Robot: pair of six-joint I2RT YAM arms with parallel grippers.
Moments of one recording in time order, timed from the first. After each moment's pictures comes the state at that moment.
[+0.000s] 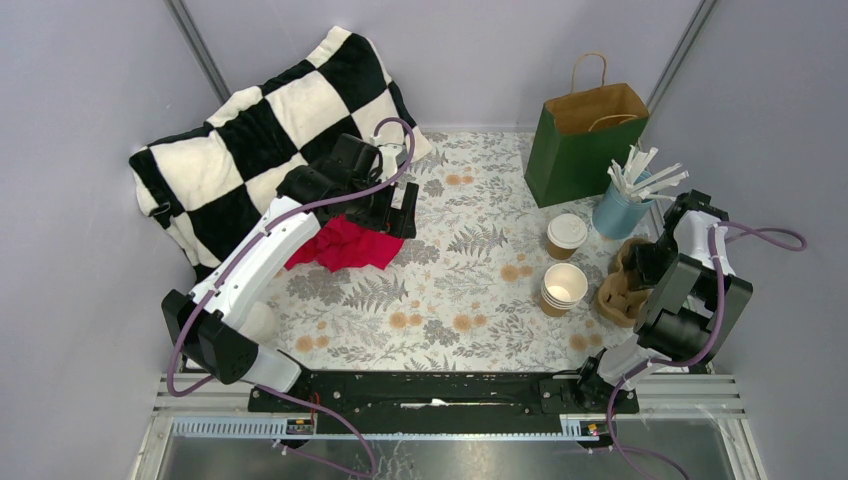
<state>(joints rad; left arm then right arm) -0.54 1.45 1.53 -0.98 0.21 -0.21 -0.53 1.58 1.12 -1.04 0.12 1.06</state>
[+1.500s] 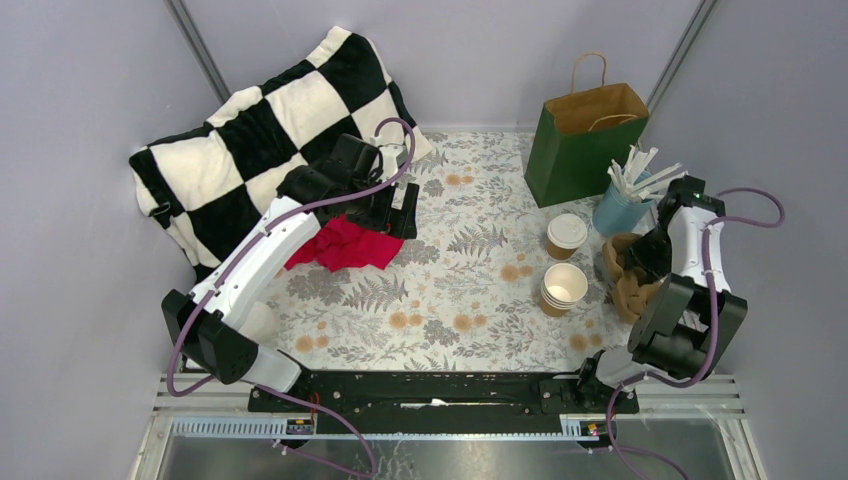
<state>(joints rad) -0.54 1.45 1.53 -0.98 0.22 -0.21 -0.45 1.48 1.18 -1.11 0.15 0.61</state>
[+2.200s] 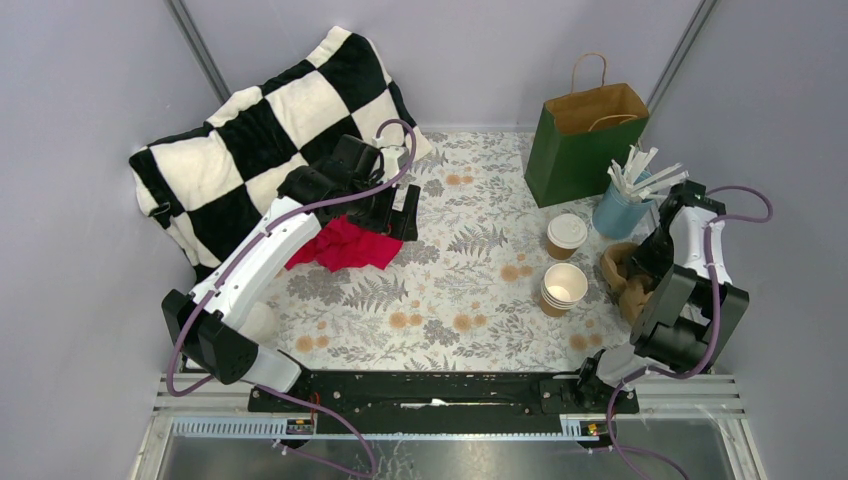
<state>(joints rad) -0.55 1.45 1.53 -0.98 0.23 -0.21 -0.46 1.52 1.16 -1.10 0.16 0.40</state>
